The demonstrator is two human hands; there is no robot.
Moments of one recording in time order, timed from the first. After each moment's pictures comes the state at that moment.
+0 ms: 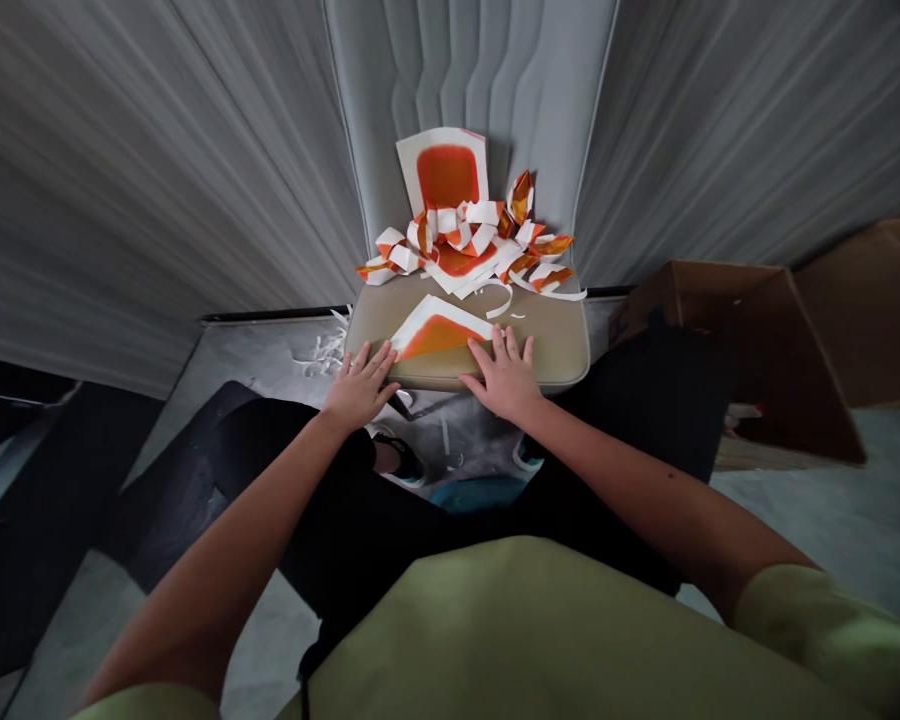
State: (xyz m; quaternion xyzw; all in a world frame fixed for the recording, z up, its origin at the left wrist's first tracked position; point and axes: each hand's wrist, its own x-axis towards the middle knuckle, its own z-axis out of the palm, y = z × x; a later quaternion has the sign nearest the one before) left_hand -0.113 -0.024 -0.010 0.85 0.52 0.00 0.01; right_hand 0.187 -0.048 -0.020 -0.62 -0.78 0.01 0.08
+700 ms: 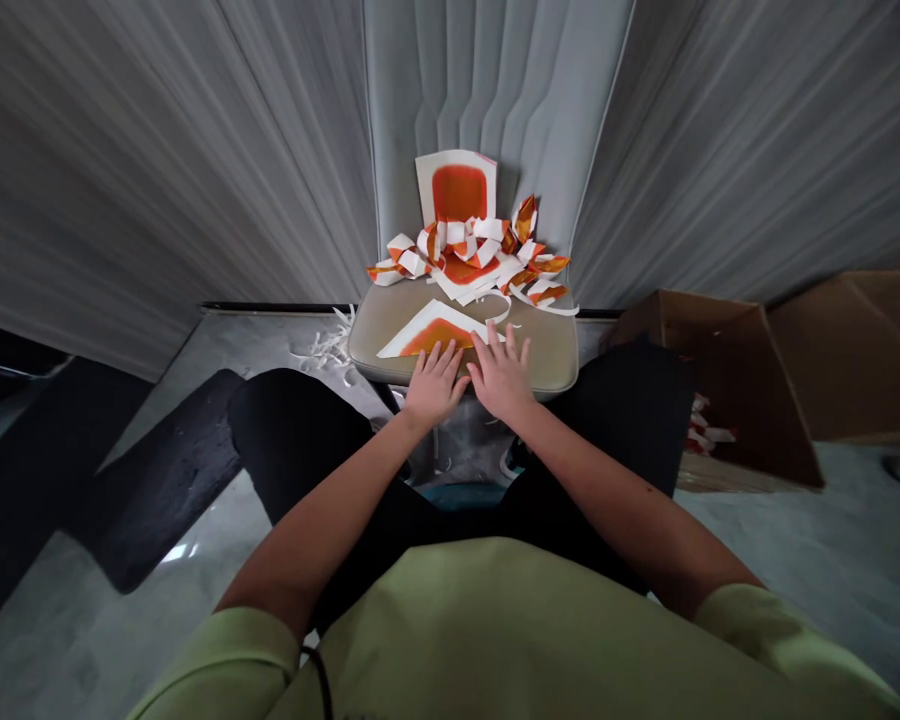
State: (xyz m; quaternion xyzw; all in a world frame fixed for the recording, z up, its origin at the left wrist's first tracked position) left_hand 0.019 -0.040 -0.030 0.85 0.51 0.14 0.04; right_hand 0.186 -0.047 -0.005 -0.63 -0.77 0.02 0.13
